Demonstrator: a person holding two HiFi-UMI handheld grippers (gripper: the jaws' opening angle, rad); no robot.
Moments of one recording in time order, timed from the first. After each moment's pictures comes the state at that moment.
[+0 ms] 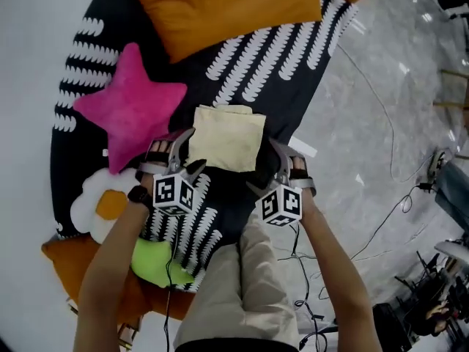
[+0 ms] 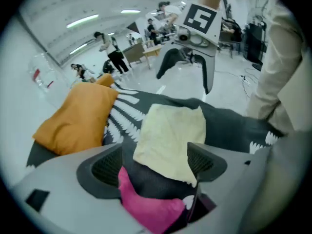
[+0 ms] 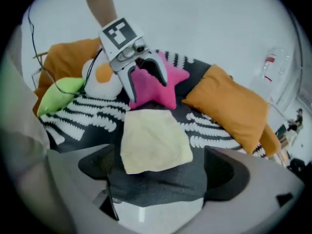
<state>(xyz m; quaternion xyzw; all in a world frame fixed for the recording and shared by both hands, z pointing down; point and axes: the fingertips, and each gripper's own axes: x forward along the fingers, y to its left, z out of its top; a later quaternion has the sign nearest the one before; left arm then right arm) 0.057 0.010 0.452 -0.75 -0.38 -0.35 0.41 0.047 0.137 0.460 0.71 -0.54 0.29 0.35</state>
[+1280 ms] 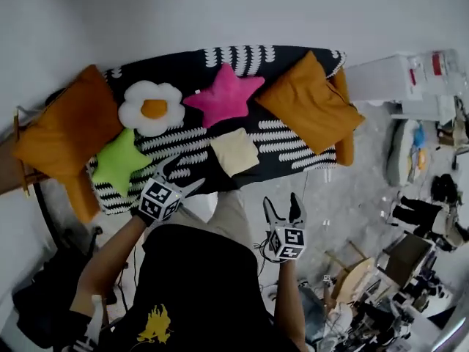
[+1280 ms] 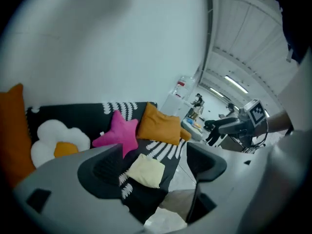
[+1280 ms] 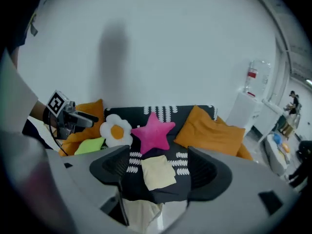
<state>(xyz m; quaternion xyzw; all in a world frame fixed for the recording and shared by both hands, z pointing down) -0.159 -0.033 0.103 -0.92 0.10 -0.26 -0.27 0.036 0.139 0.045 0.73 -0.56 0.32 0.25</state>
